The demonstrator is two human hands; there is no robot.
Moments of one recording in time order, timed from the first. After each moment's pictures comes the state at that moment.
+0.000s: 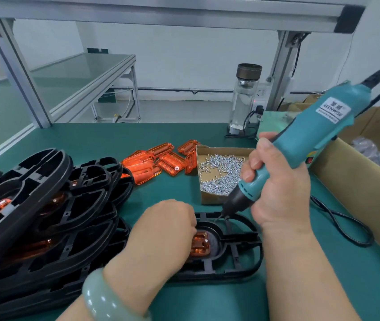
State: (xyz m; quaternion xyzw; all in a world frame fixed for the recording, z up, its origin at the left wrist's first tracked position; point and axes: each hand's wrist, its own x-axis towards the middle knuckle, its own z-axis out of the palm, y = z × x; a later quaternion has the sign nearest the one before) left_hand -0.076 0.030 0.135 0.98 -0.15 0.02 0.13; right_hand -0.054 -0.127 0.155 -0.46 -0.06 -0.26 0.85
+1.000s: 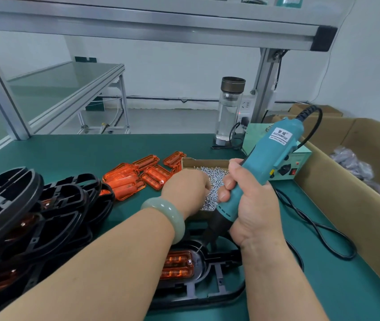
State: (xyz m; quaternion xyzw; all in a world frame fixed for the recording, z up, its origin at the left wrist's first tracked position) left_hand 0.034 -0.036 0.134 0.97 -0.22 0.01 0.14; right_hand -0.043 -0.127 0.146 -0.45 0.05 -0.18 0.87
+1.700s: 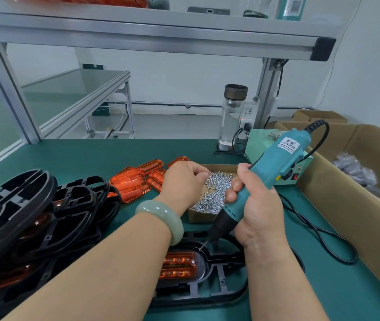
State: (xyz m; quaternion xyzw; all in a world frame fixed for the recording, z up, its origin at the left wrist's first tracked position) left_hand 0.033 -0.026 0.141 0.88 -0.10 0.07 0.46; right_hand -0.042 -0.132 0.145 -0.42 0.06 -0.19 0.88
